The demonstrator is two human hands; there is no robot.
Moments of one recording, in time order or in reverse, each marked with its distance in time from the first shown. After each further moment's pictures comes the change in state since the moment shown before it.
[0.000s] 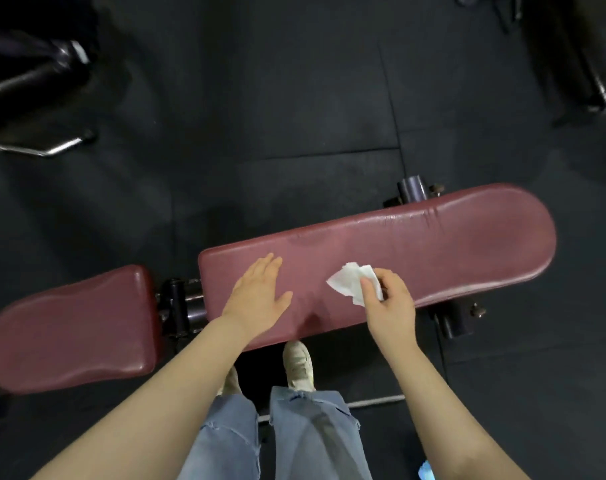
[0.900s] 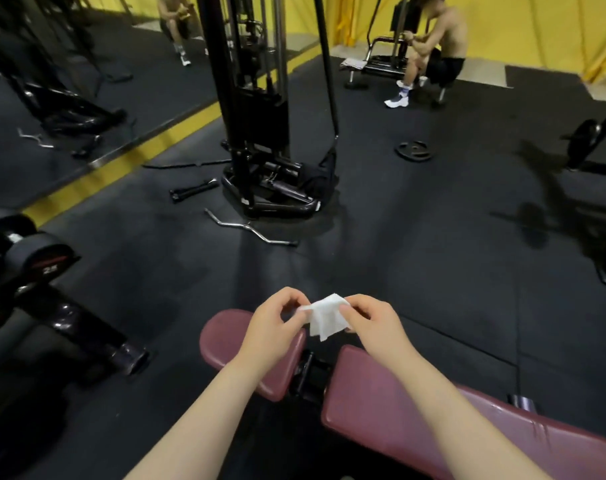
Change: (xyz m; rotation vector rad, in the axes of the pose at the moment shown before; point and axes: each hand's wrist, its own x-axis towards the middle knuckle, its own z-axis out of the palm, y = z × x) left_hand -0.343 -0.048 -0.207 -0.752 0.933 -0.022; right_hand -0.189 -0.360 0.043 0.030 -0.786 -0.548
